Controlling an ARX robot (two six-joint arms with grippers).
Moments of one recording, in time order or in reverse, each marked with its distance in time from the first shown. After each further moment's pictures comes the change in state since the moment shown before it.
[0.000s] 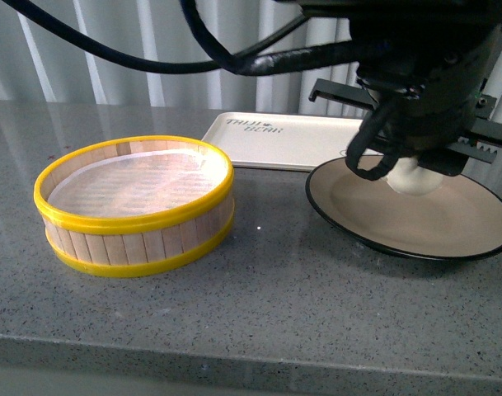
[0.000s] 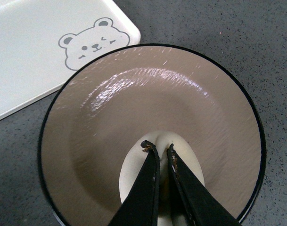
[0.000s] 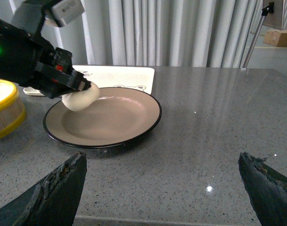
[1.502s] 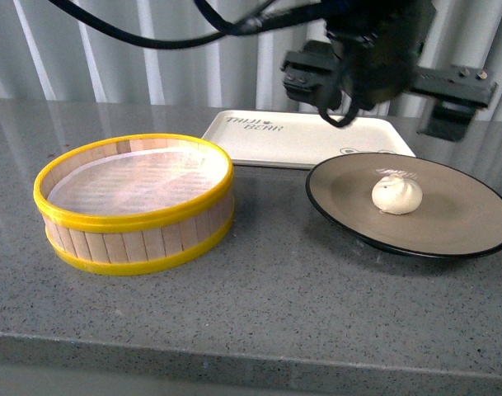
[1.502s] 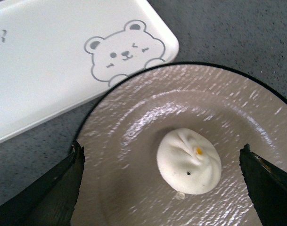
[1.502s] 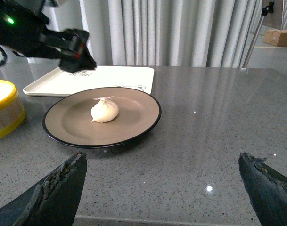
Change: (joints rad) left arm 0.114 0.100 0.251 -0.139 -0.023 -0.028; right arm 0.000 0.000 0.000 0.000 0.000 0.000
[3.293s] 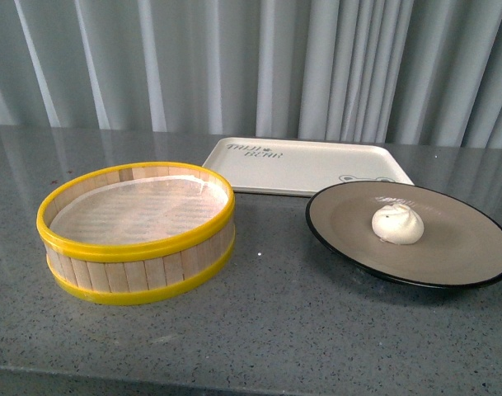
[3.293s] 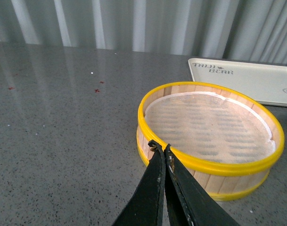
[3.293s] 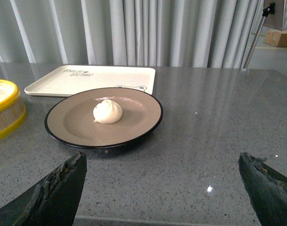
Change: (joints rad) left arm 0.608 -1.152 -1.734 1.065 0.169 -0.021; right arm 0.000 0.000 0.000 0.000 0.000 0.000
